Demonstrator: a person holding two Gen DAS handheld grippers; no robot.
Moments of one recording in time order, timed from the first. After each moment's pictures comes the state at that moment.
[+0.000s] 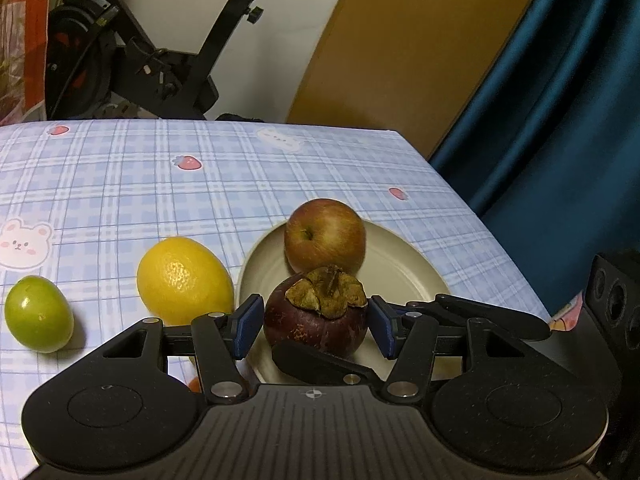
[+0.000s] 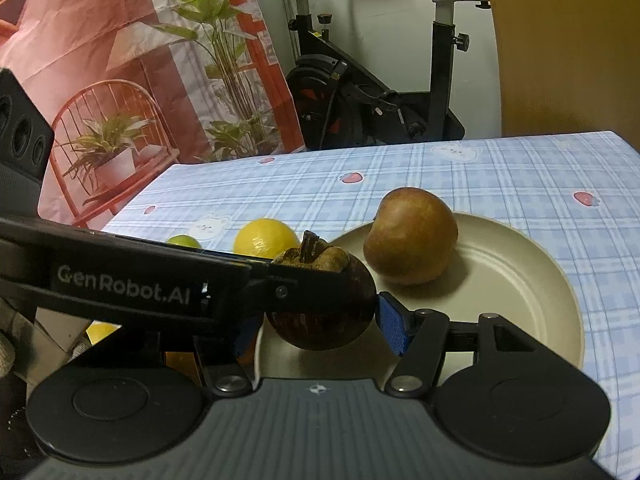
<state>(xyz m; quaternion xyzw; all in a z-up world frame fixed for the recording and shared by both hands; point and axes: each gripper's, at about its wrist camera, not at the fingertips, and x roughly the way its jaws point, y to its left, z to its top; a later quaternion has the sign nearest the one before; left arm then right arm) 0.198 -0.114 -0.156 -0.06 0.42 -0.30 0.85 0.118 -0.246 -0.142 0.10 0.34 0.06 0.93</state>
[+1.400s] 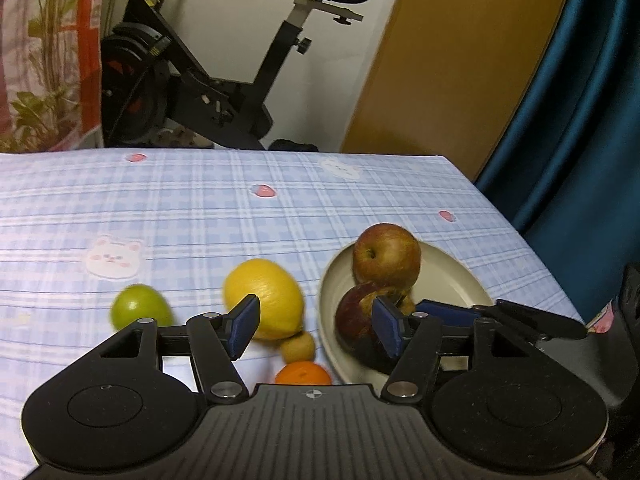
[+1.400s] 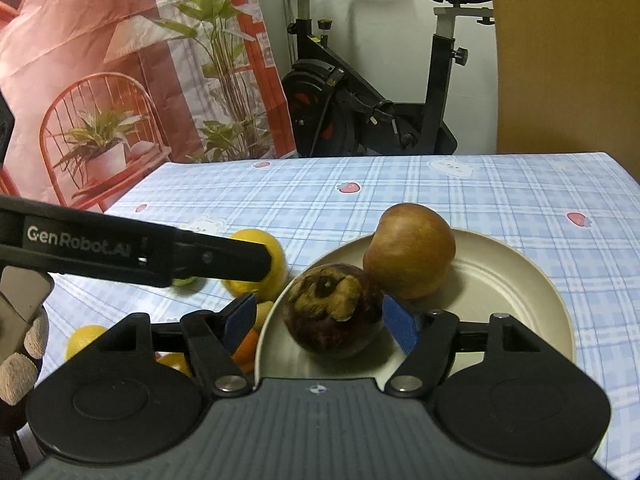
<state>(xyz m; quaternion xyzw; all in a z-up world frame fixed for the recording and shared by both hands) 0.175 -0.075 -0.121 -0.02 0.40 -0.22 0.89 0.118 -0.238 -0.135 0.07 0.33 0.05 0.94</state>
